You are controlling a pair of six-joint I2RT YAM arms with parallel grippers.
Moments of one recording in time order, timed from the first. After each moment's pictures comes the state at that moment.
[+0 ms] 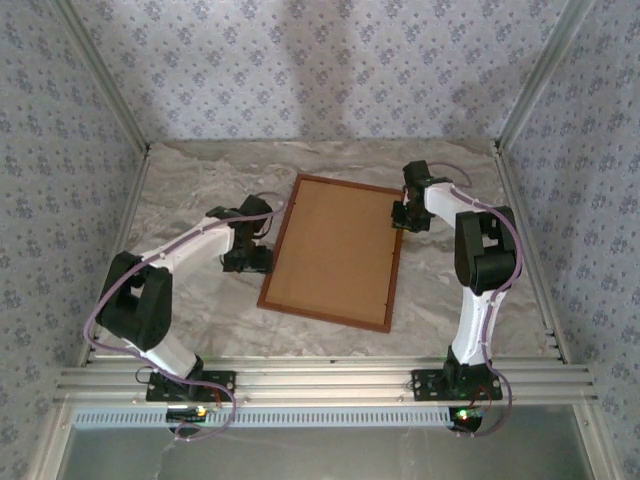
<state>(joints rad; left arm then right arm) -0.49 1.61 1.09 -0.92 -0.06 -0.41 0.17 2.00 1.40 -0.67 -0.08 0.33</state>
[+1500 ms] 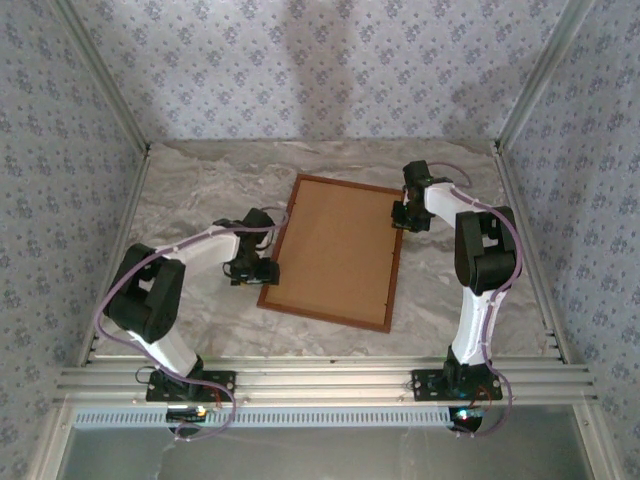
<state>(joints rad) -0.50 1.67 0.97 -0.77 0.06 -0.44 0.17 2.00 1.40 -0.67 -0.08 0.33</state>
